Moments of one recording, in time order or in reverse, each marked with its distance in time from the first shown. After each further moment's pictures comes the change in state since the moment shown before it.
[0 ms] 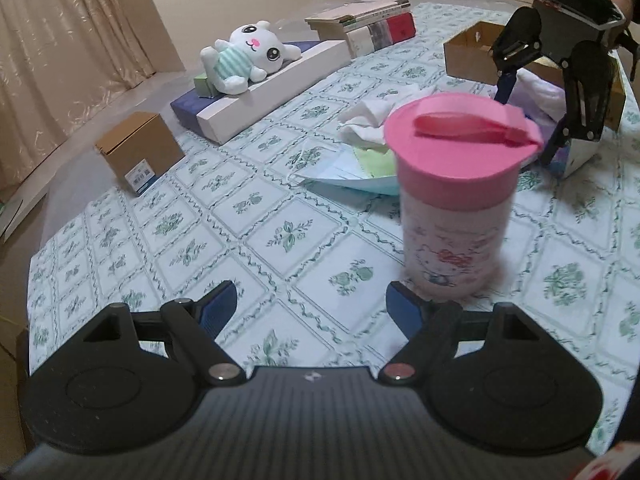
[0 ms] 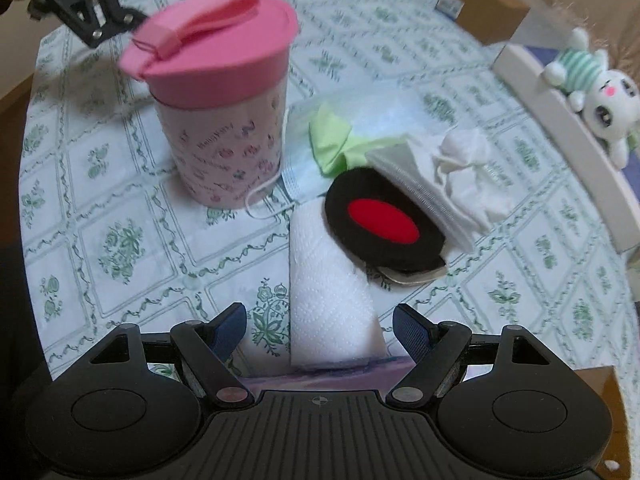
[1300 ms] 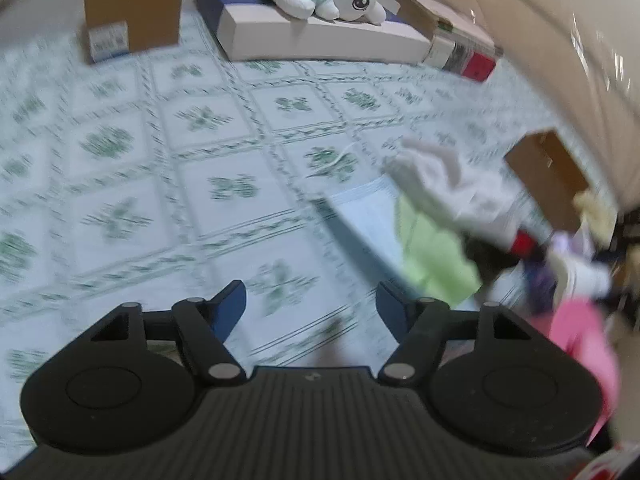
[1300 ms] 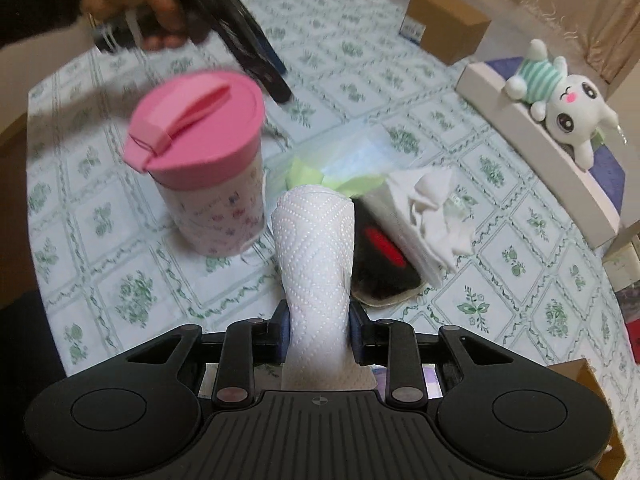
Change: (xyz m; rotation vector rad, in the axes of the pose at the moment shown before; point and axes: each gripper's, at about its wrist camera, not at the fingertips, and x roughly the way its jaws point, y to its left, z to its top) left arm 0.136 0.105 0.053 -0.590 0.197 -0.330; right arm -0.050 -0.005 0.014 0.101 -0.096 -0.026
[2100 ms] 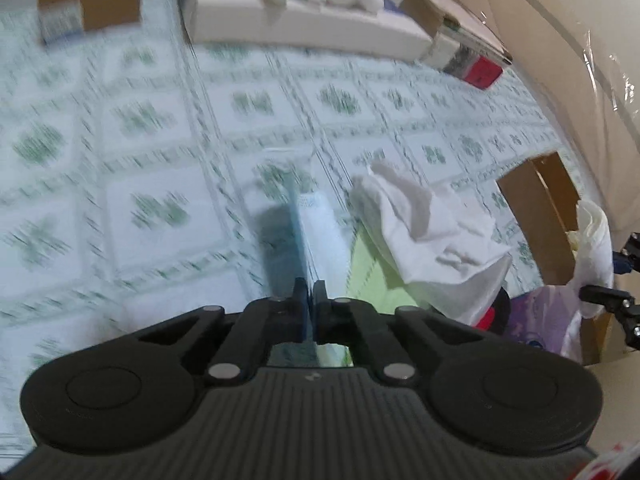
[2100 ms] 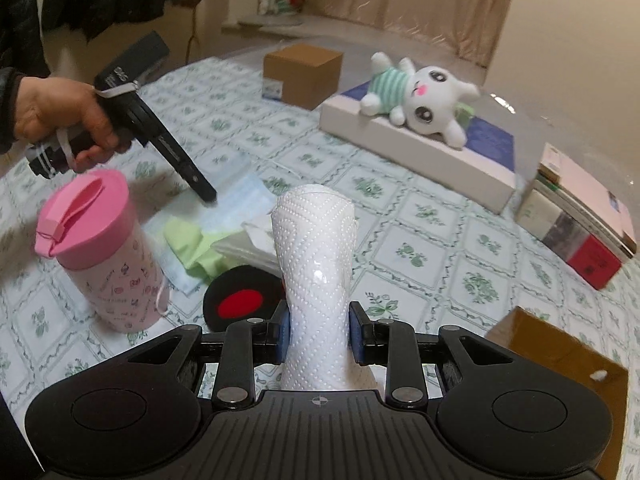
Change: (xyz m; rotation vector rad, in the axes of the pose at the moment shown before) left arm 0.033 -0.031 0.034 -0.041 0.032 0.009; right arm -0.039 -0.047 -0.039 0.319 -0.247 -0.197
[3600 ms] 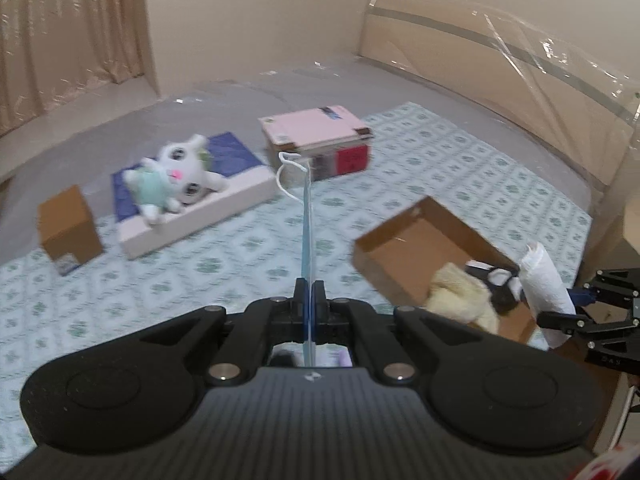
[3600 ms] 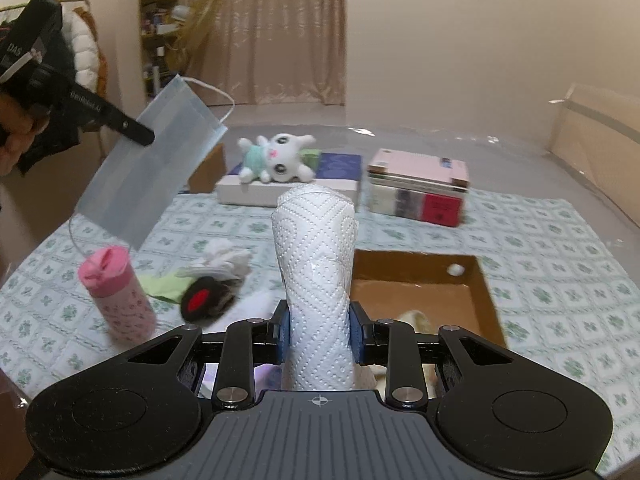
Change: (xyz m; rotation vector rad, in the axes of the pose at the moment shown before) left arm -0.157 -0.314 -0.016 0.349 -0.276 0.139; right arm -0.227 -0.026 -0.110 0.349 -0.226 -0.214
